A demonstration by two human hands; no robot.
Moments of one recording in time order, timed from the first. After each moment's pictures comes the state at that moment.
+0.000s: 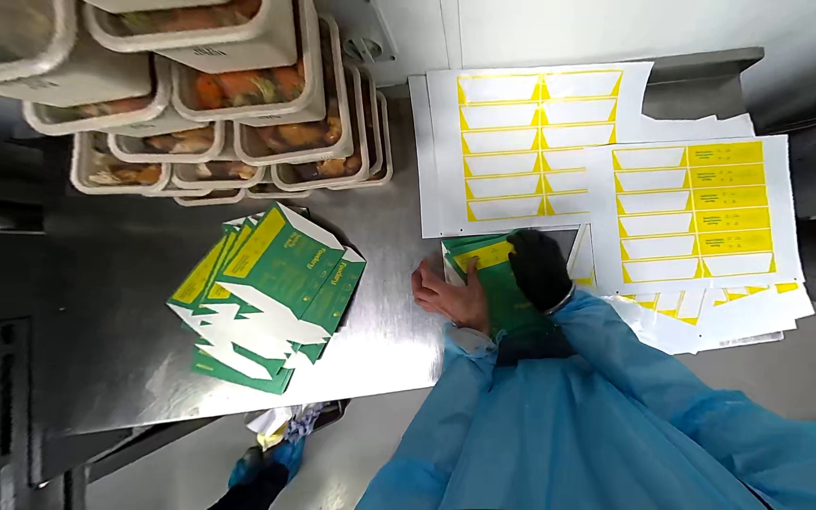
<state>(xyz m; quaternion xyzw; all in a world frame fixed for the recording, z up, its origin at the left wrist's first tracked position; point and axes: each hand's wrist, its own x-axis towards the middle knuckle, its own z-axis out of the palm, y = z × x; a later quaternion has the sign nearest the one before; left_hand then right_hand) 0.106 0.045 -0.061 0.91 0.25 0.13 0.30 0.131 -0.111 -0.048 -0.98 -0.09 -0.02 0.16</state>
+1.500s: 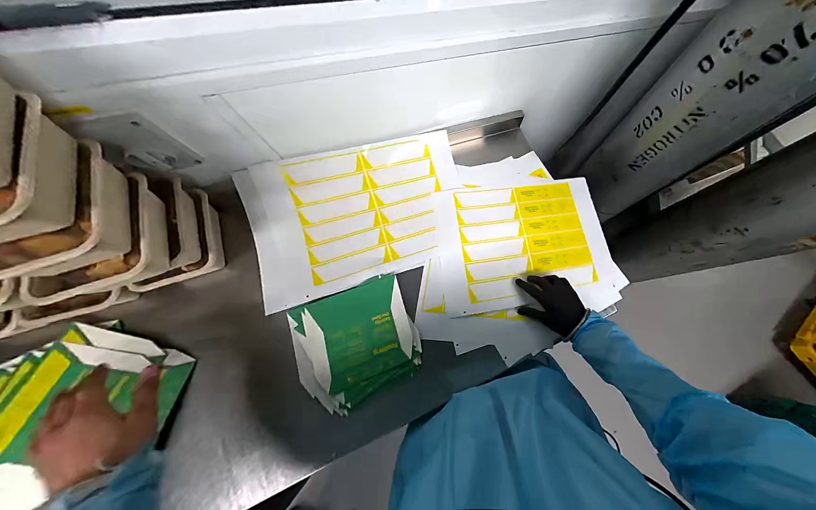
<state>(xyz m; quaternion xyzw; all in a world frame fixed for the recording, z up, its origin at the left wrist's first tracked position) 0.136 0.201 0.063 0.99 0.08 -0.04 0.15 -0.037 -0.435 -0.051 -0.99 0.00 0.09 0.12</state>
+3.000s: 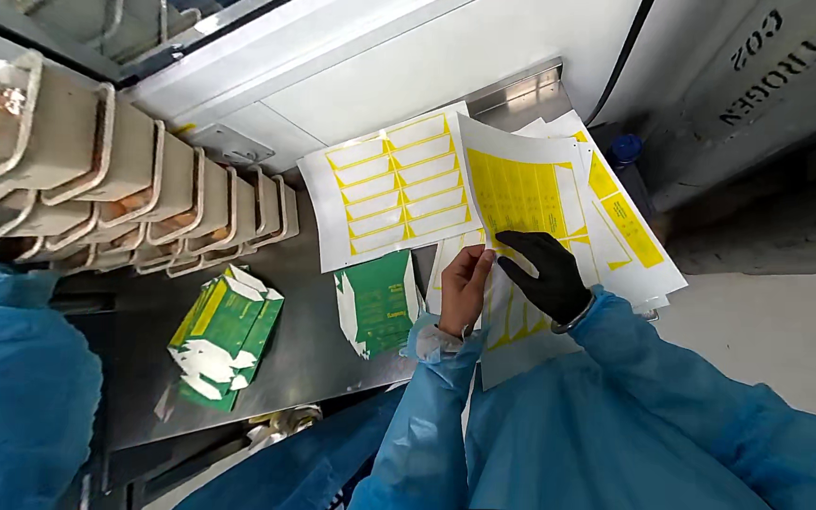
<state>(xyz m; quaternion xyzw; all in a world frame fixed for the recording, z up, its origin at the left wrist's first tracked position) 0.042 -0.247 0.053 0.76 -0.10 -0.13 0.63 0.015 -0.426 0.033 -0.85 -0.05 -0.18 0.49</state>
